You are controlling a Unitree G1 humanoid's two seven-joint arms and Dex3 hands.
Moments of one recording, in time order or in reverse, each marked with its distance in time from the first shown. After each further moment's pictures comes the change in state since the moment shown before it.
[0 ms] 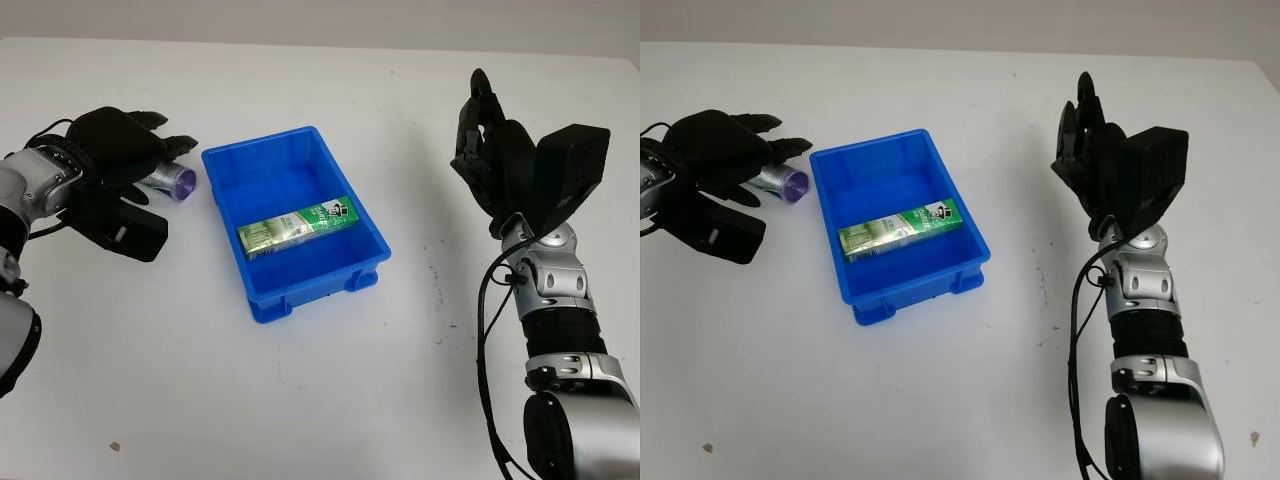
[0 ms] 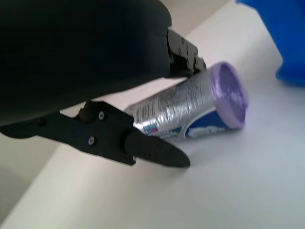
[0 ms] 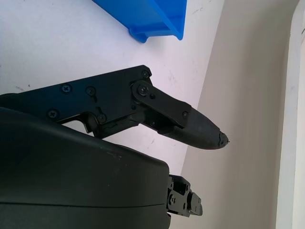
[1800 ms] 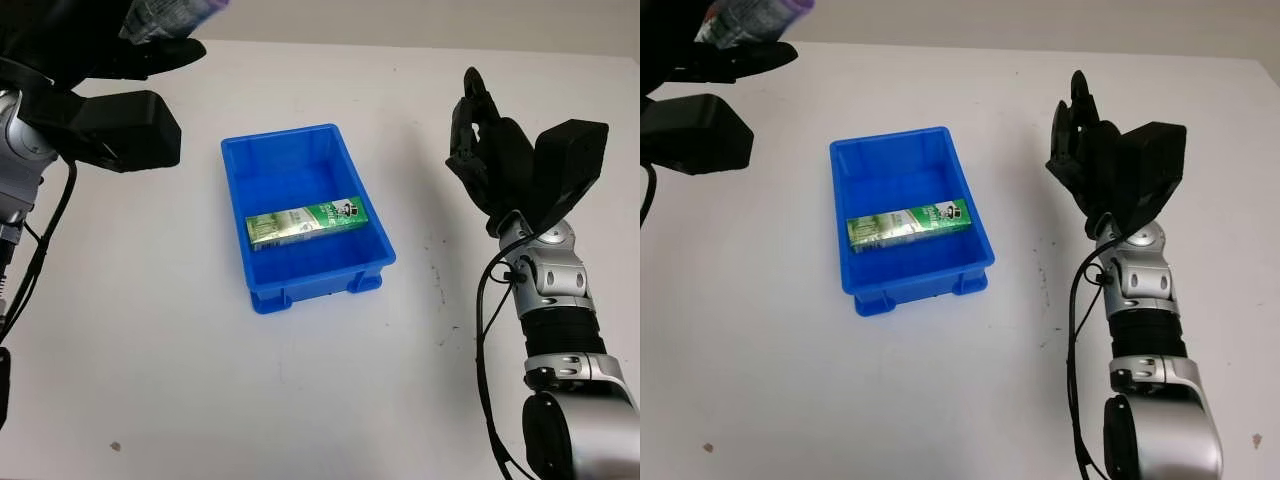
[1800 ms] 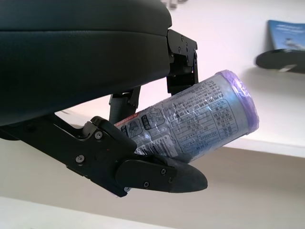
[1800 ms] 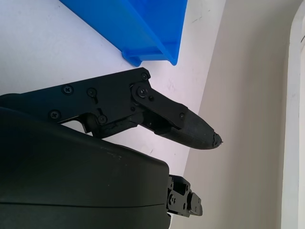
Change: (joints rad) left arm 0.284 0.024 0.529 -1.015 -0.472 0.273 -0.054; right arm -0.001 0.006 0.012 -0.041 0.015 0.051 0.008
